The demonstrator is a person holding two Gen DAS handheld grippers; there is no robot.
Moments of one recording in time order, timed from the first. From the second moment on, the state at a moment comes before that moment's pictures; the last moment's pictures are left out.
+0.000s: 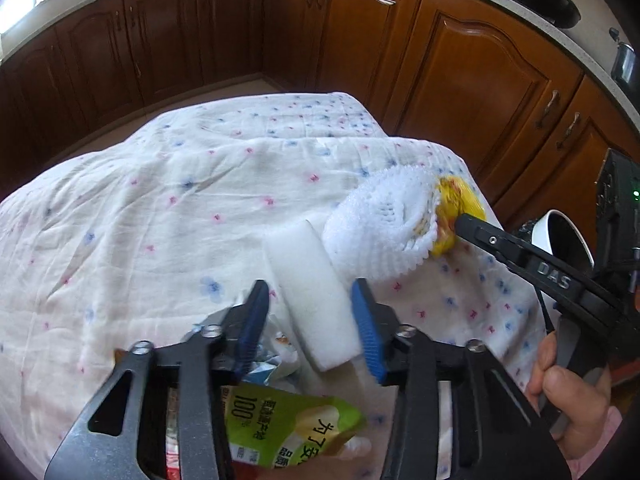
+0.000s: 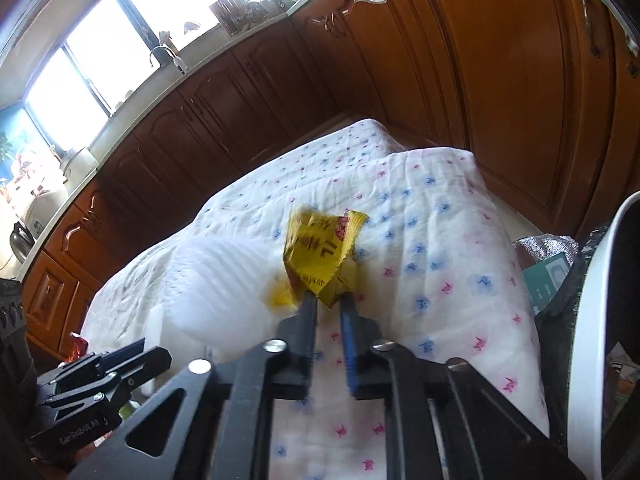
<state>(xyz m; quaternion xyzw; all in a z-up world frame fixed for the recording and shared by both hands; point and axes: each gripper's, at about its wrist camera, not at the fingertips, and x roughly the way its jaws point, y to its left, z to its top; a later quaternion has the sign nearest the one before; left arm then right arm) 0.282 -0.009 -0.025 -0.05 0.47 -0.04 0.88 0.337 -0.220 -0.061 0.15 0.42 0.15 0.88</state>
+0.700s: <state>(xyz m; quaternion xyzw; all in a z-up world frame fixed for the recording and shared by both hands) 0.229 -0.034 0.030 -0.08 0.41 -0.13 0.90 0.240 -0.268 -0.014 0.15 0.36 0.14 0.91</state>
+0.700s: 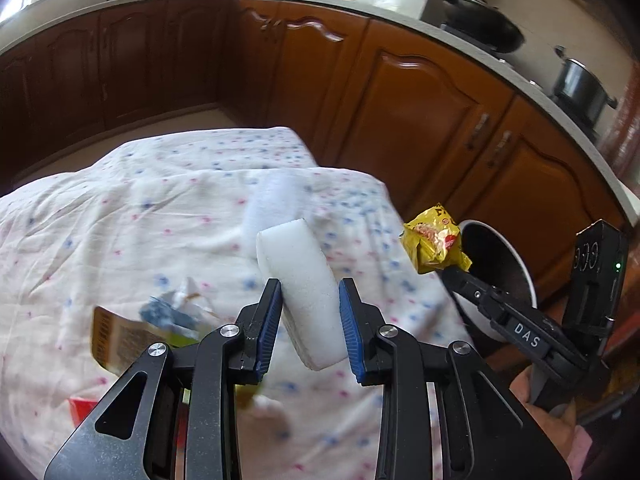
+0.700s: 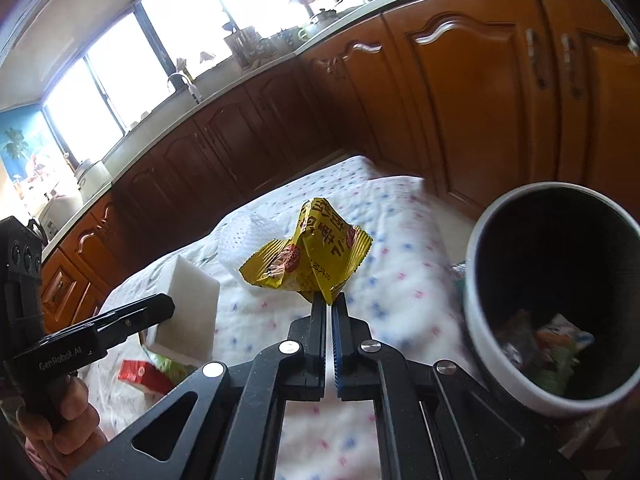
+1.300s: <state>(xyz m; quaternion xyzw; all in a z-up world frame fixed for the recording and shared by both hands) 0.198 -0.146 0.035 -0.03 0.41 -0.23 0.88 0.168 -0.371 -0.003 0.17 0.34 0.04 0.92</state>
